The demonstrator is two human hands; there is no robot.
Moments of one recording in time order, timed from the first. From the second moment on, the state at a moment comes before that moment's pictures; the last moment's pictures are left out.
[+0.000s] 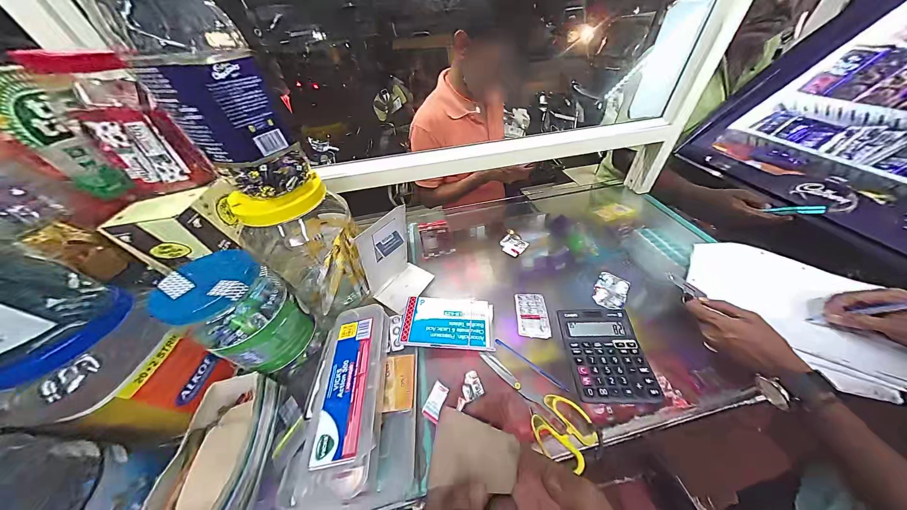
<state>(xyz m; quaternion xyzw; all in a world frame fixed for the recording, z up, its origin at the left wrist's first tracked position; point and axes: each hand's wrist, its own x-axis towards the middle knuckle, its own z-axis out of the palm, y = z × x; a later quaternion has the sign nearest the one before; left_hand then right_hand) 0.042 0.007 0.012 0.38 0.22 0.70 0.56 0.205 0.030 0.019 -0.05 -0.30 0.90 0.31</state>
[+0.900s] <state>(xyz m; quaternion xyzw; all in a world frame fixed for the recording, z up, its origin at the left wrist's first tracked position) 0.010 0.046 0.051 -0.15 0.24 0.67 0.69 0.198 0.164 0.123 -0.20 -0.88 0.30 0.32</state>
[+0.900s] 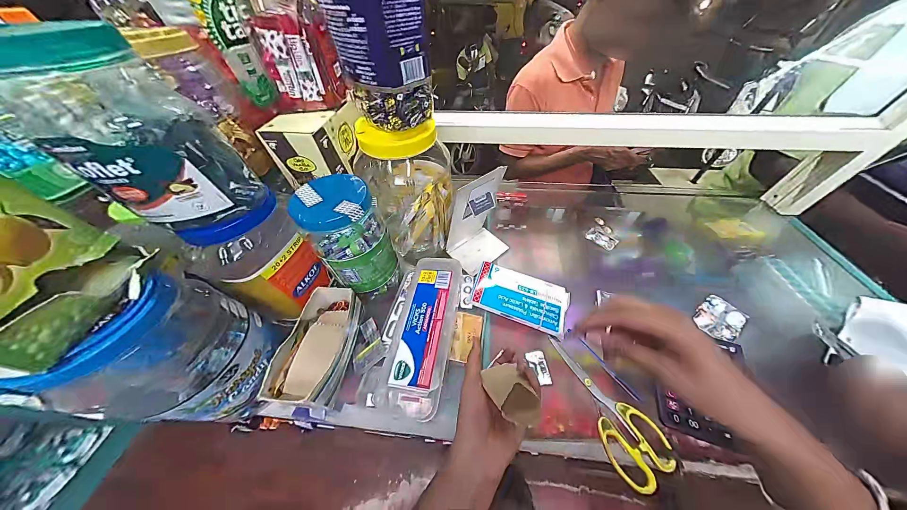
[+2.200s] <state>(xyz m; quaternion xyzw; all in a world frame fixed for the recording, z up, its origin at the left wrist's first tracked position) 0.019 0.035 0.052 -0.18 0.20 0.66 0.71 0.209 0.268 0.129 -0.45 -0.70 0.43 0.34</state>
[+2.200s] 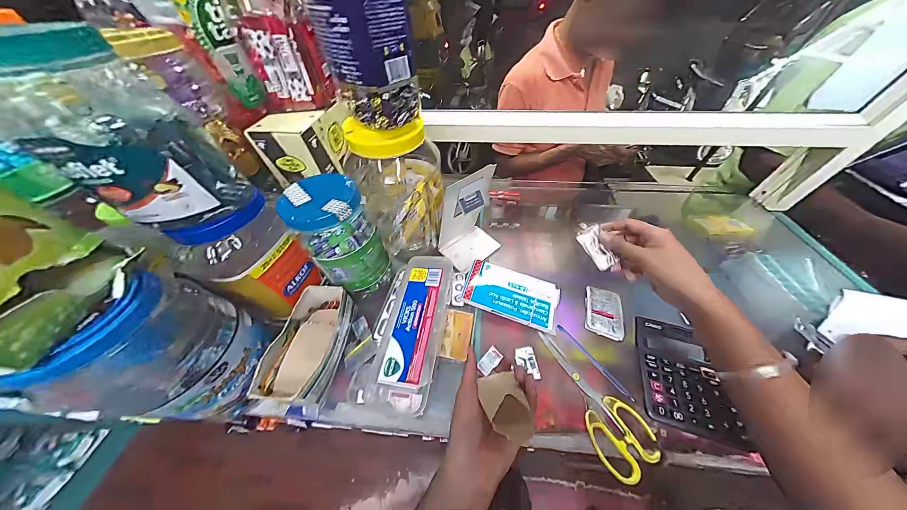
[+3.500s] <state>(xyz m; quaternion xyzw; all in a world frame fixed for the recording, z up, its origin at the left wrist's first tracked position) 0.034 0.020 0.062 -0.16 0.31 0.70 0.62 0.217 0.035 0.094 -0.10 -0.93 0.09 0.34</state>
